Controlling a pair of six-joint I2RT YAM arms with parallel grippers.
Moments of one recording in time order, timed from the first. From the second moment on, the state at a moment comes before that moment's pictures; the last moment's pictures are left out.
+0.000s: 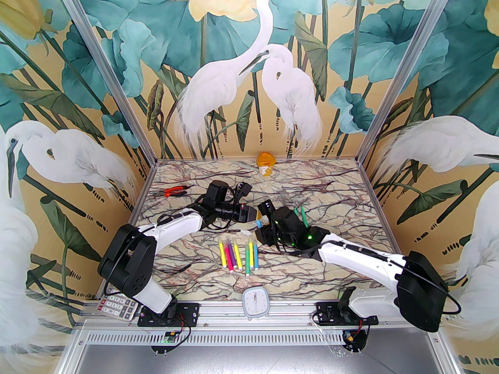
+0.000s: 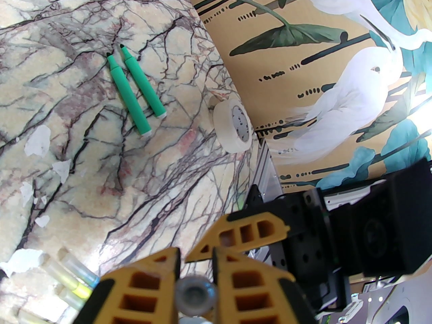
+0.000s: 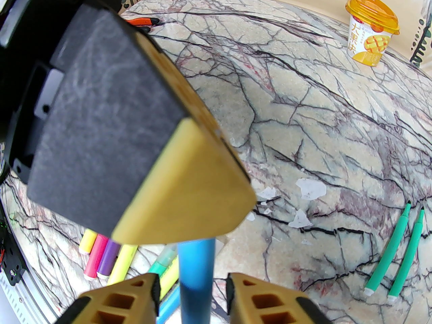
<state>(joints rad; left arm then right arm) -0.51 1.61 0.99 -0.01 0.88 -0.53 0.84 1.33 0.79 -0.16 -0.02 0.28</state>
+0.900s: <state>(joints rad) -0.48 1.62 1.00 0.03 0.95 -0.64 0.84 1.31 0.73 -0.08 -0.01 0.26</state>
